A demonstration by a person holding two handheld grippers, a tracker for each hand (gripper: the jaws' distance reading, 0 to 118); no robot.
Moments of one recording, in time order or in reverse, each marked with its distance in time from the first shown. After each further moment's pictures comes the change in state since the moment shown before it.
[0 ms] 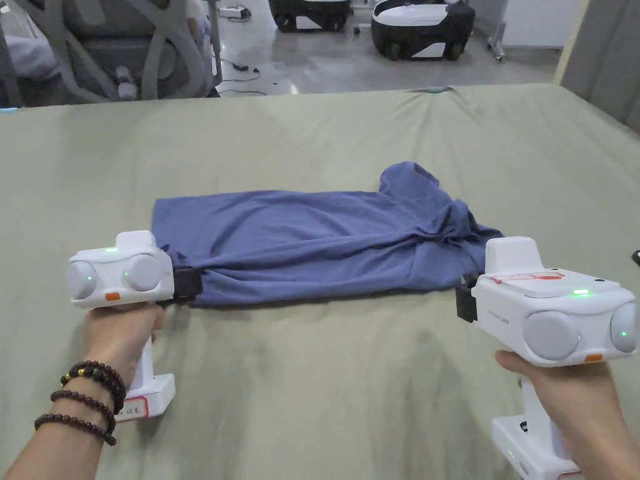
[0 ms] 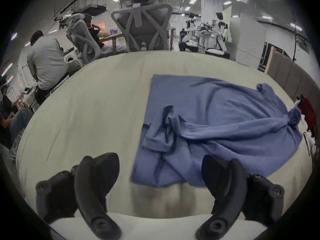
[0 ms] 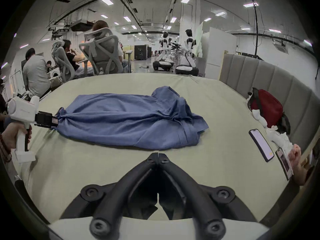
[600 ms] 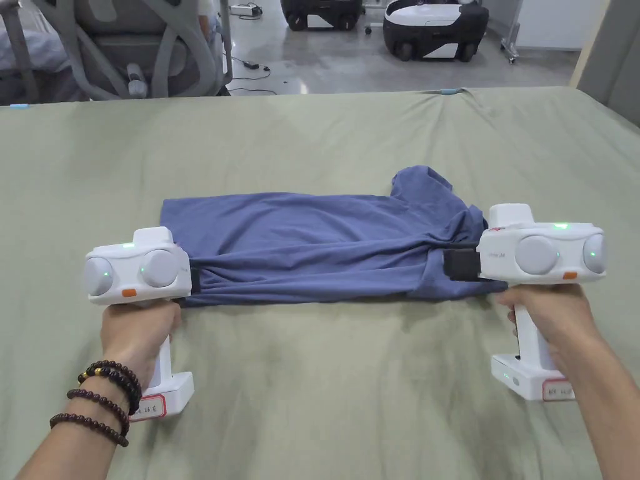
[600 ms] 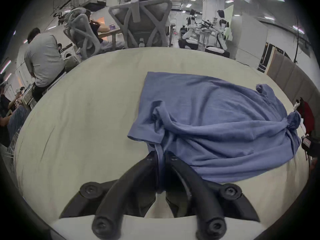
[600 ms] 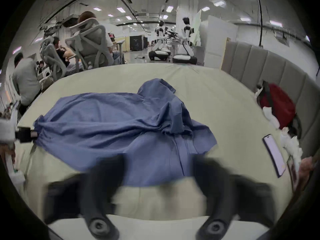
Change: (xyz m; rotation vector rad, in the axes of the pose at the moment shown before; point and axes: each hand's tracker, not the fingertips) left arm 0.010 0.005 0.009 0.013 -0.044 0.039; right arm 0.044 0.054 -0.116 -0.146 -0.003 -0.079
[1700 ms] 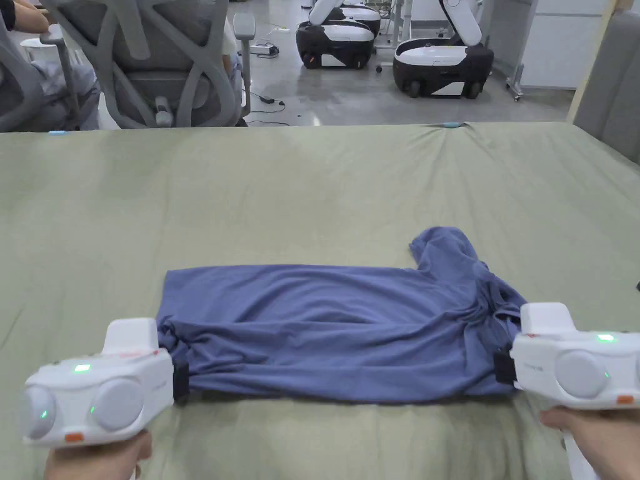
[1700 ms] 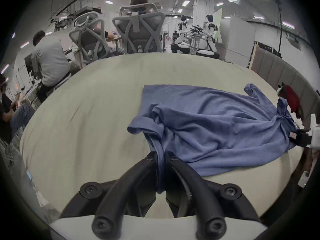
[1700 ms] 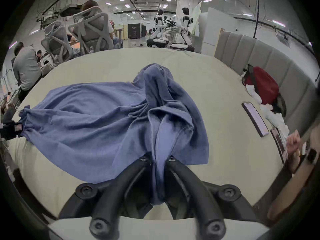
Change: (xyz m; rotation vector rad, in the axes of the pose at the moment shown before) left arm -0.036 -0.135 0.152 0.036 -0.058 -0.015; right arm -0.001 -0.130 0.137 -0.062 -0.057 0.059
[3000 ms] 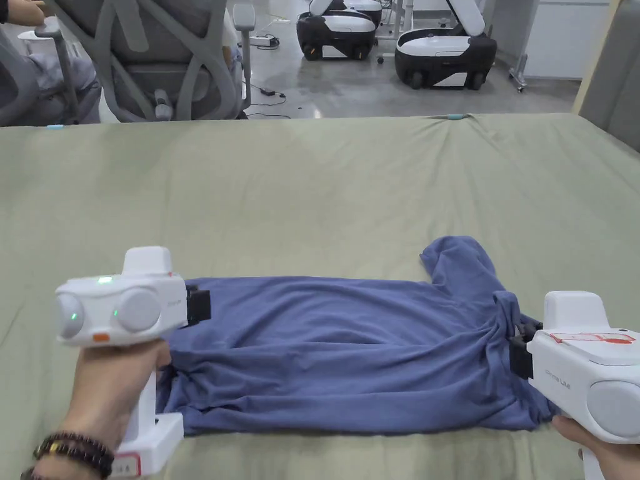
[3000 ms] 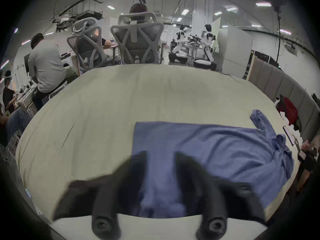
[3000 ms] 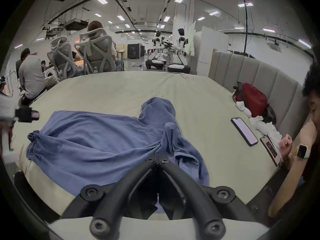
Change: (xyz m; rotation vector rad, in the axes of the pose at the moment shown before) left arm 0.014 0.109 -0.073 0.031 -0.012 -0.026; right arm -0.018 0.010 0.026 0.196 -0.007 -0.006
